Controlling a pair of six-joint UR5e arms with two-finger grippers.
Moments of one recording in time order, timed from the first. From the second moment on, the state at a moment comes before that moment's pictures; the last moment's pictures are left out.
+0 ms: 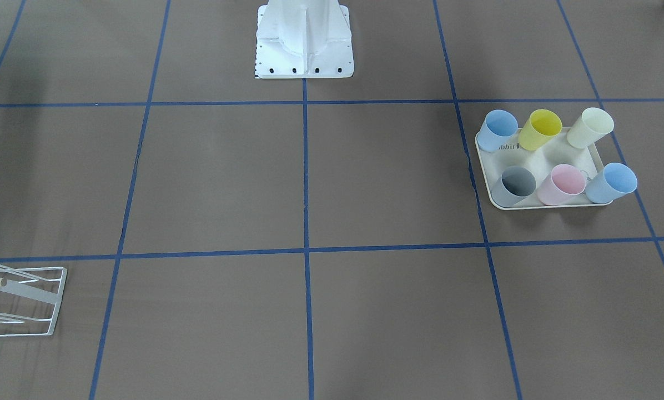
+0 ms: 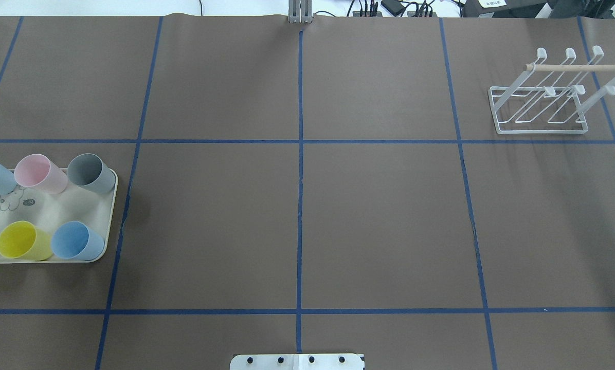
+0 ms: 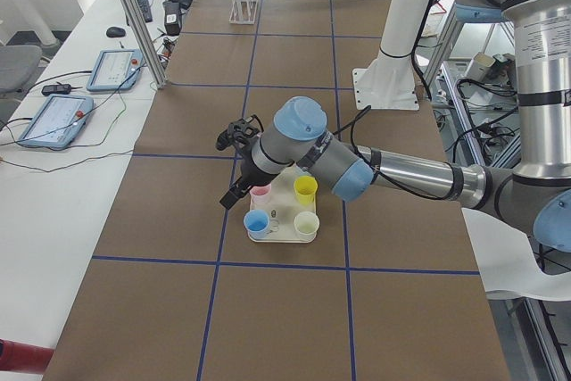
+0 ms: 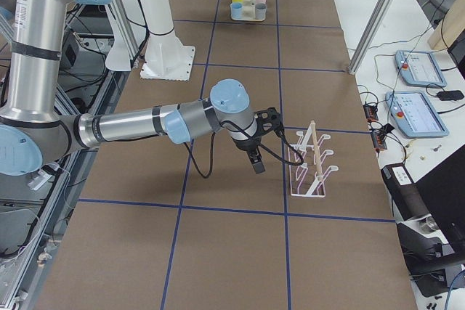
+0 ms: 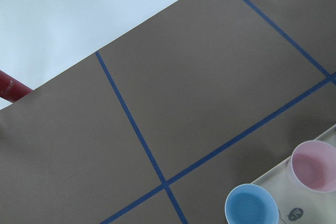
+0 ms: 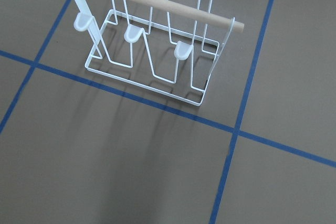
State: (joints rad) left arm -1.61 -1.39 -1.93 -2.06 -2.31 0.10; right arm 1.56 -1.78 1.97 -1.32 2.35 0.00
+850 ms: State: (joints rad) left arm -1.53 -1.40 -1.89 -2.15 -2.31 0.02; right arm 1.42 -1.77 1.99 -1.06 2.48 0.20
